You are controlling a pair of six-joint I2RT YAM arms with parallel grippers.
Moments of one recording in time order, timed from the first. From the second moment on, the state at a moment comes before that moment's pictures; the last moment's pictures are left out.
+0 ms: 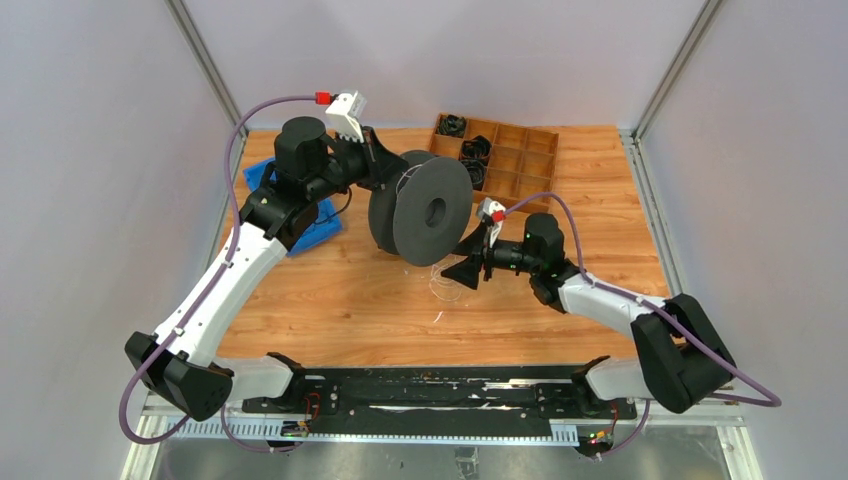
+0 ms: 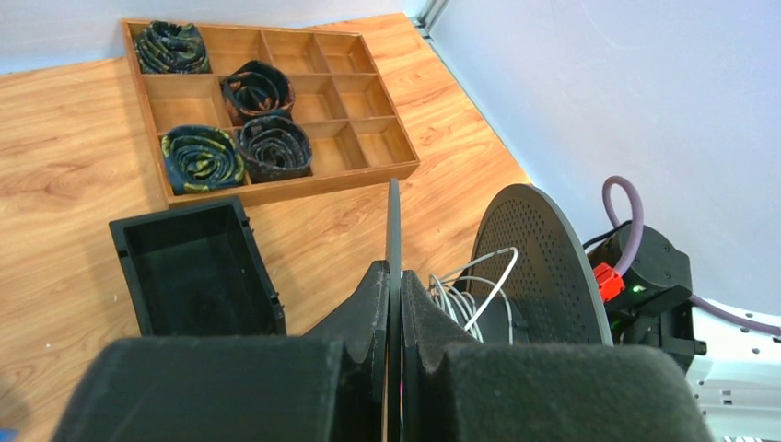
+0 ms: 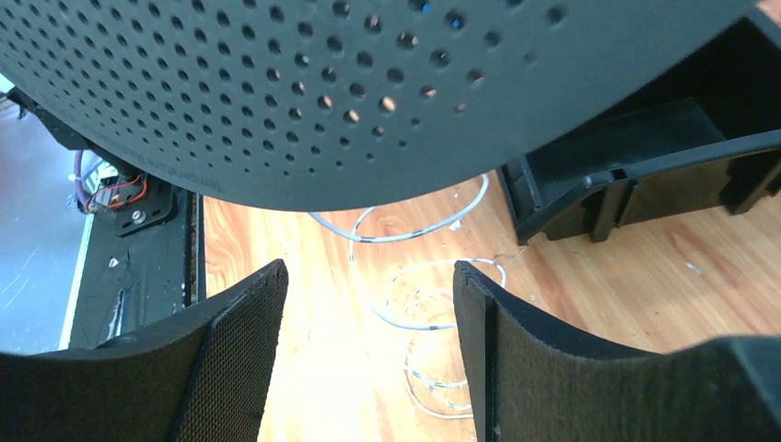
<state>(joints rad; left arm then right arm) -0.47 1.25 1.39 -0.32 0.30 -0.40 0.50 1.32 0.55 0.60 -0.83 0.10</state>
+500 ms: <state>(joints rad) -0.47 1.25 1.39 -0.31 0.30 -0.41 0.58 1.41 0.58 0.55 -0.83 0.00</state>
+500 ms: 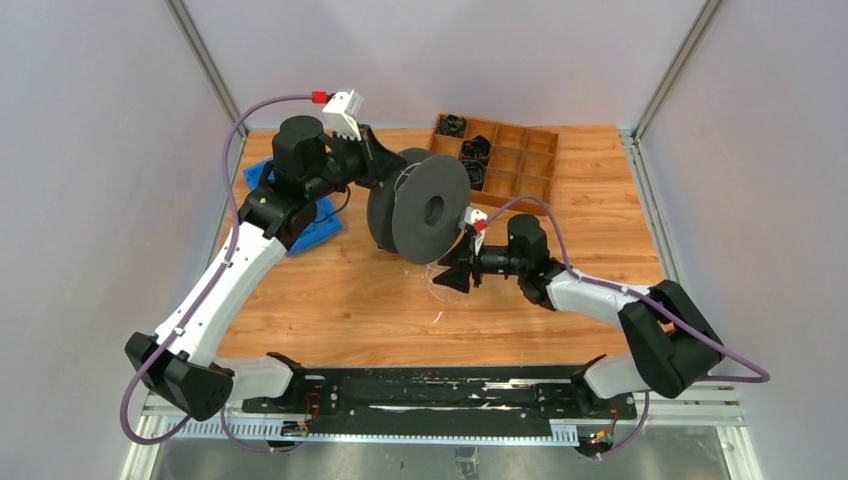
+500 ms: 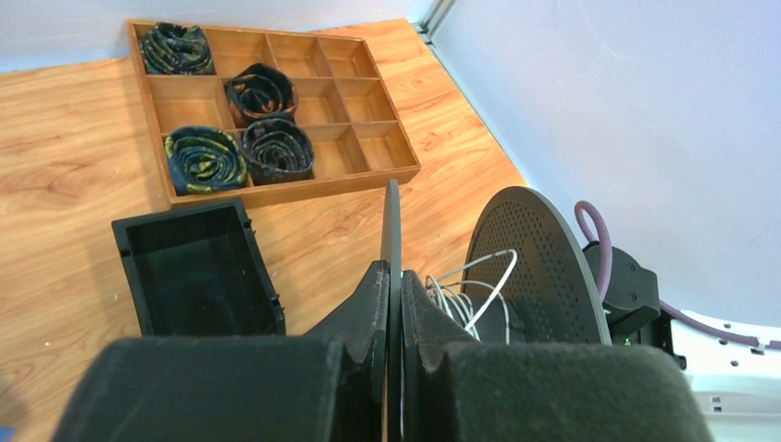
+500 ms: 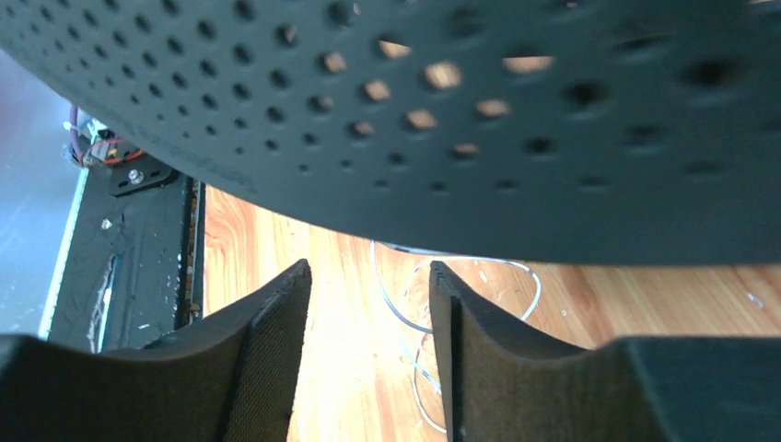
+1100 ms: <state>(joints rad) -0.34 1.25 1.36 -0.27 0.34 -0.58 0.64 1.38 0.57 0.50 -0.76 -0.22</state>
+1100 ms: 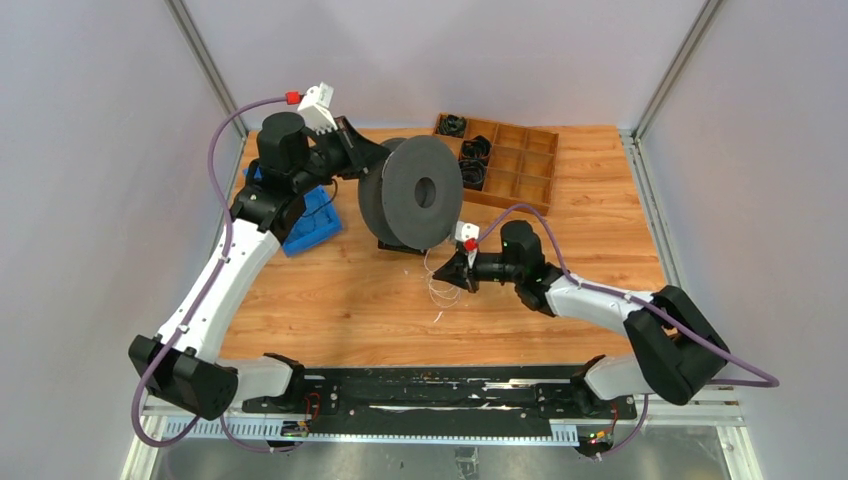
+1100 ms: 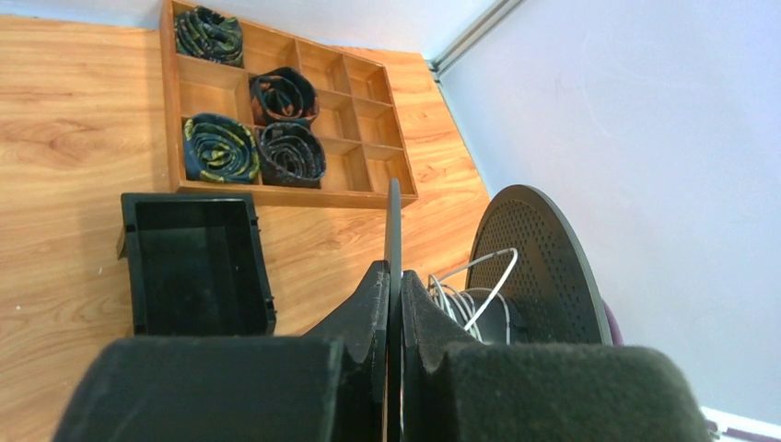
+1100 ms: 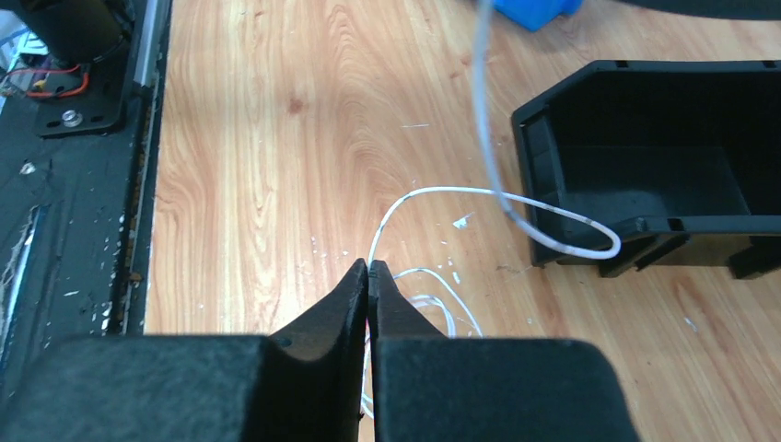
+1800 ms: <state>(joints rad) -0.24 1.30 1.35 -0.30 0.18 -0.62 0.90 1.35 0.91 -0.05 -0.94 -0.36</state>
